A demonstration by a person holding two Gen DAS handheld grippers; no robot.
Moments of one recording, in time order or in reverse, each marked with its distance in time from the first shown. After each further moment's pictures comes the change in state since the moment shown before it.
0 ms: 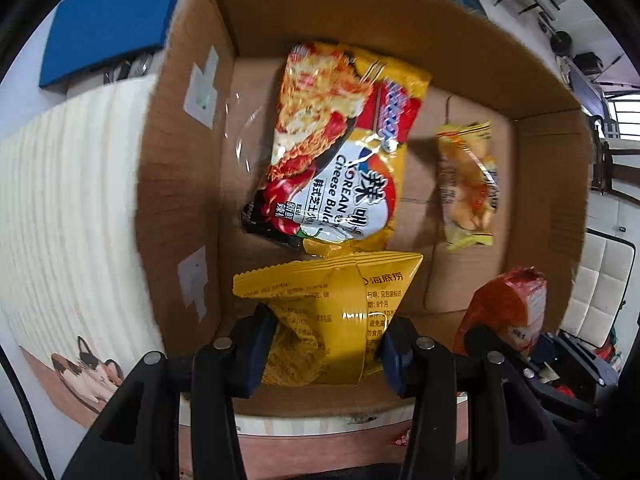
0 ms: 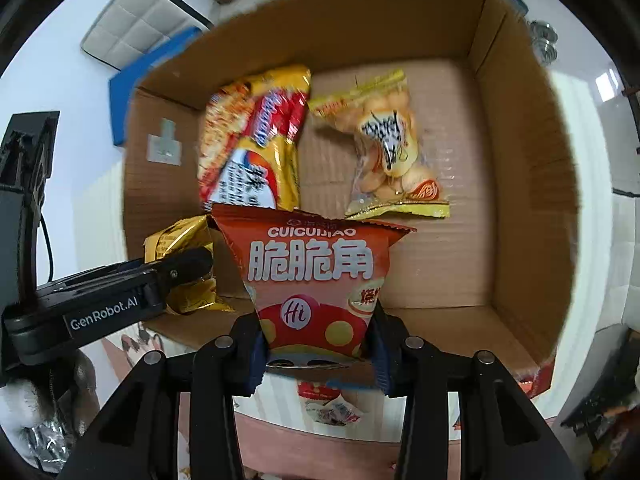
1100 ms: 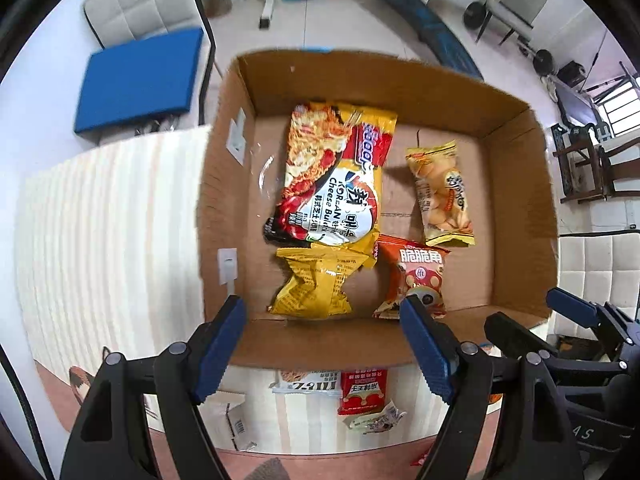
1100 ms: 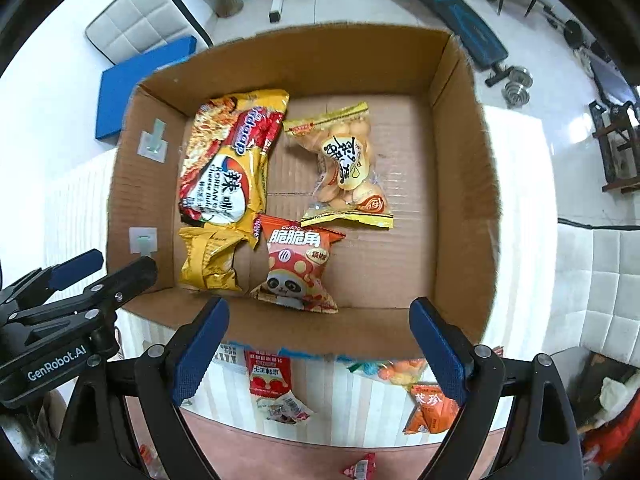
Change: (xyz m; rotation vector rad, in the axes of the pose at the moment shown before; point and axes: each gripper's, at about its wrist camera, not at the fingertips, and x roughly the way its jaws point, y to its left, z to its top) left arm -0.049 -0.015 -0.070 0.074 -0.306 0.079; right arm -0.043 0.003 -0.020 -0.087 -0.141 -0.155
